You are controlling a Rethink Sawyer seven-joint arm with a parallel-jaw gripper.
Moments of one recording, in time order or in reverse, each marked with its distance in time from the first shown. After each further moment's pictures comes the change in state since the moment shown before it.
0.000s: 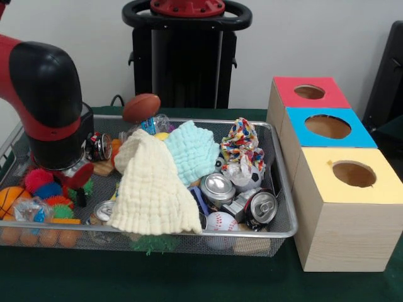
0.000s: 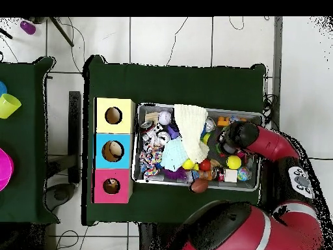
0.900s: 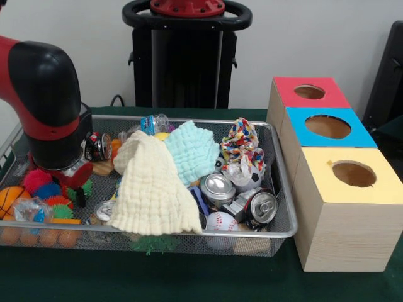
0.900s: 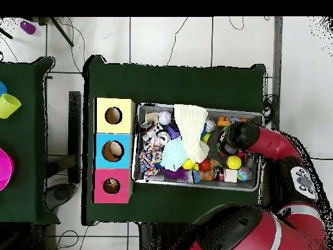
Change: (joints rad) arm -0.032 -0.012 0.055 0.002 -0.071 0.006 0.000
